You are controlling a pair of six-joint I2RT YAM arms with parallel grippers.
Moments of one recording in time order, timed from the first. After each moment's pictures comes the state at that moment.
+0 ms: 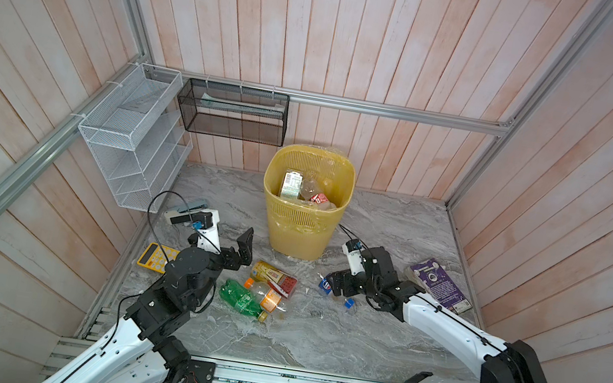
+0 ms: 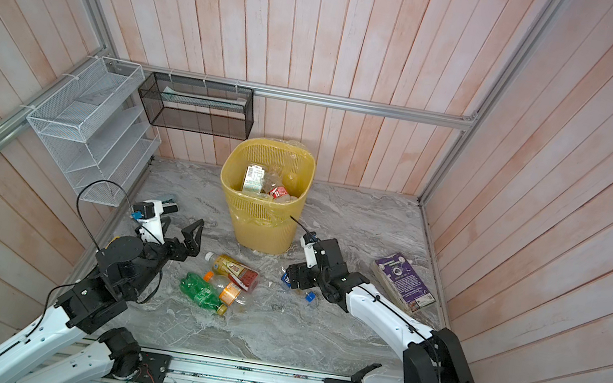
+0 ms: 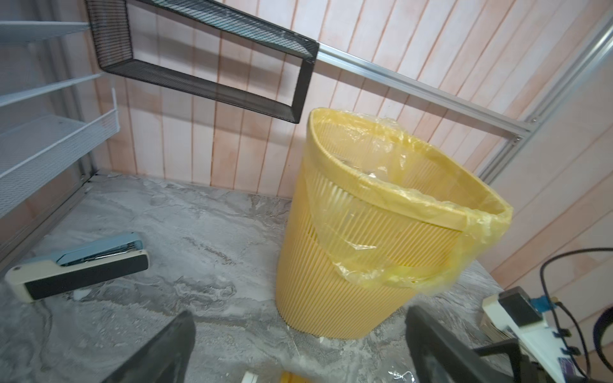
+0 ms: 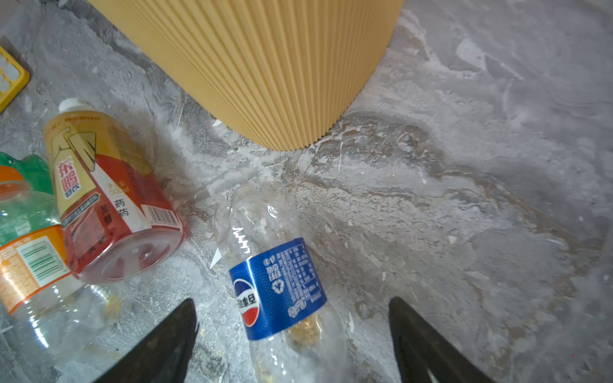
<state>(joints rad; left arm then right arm) -0.59 0.61 0.63 -0.18 -0.42 -0.37 0.61 1.36 0.76 -0.24 -0.09 0.17</state>
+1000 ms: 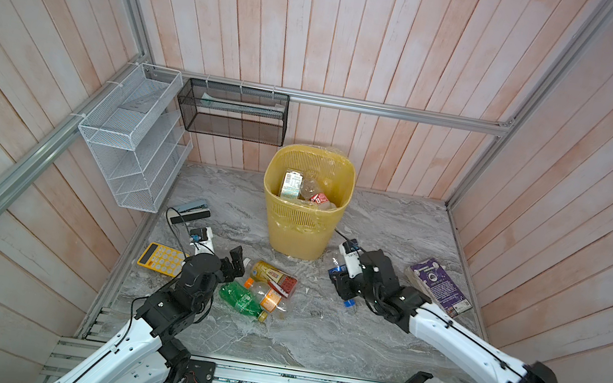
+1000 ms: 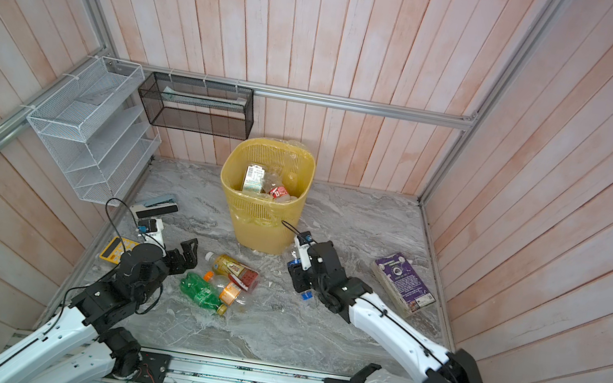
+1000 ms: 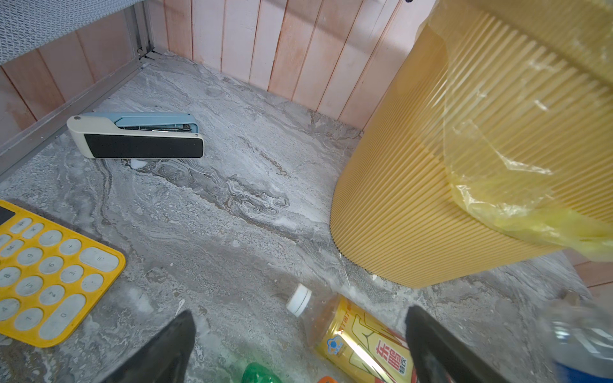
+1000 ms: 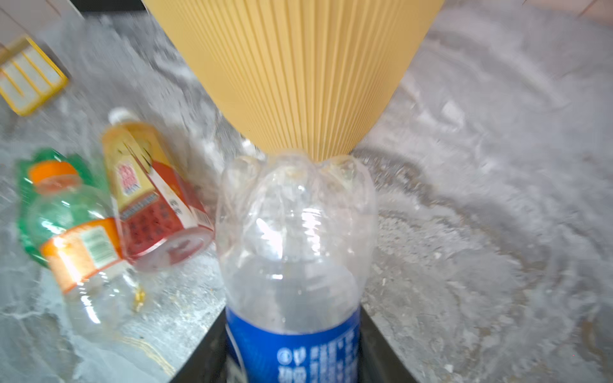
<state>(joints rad) -0.52 0.64 0.51 -0.33 -0.42 -0.57 0.71 1.09 0.73 -0.26 0.04 0.17</state>
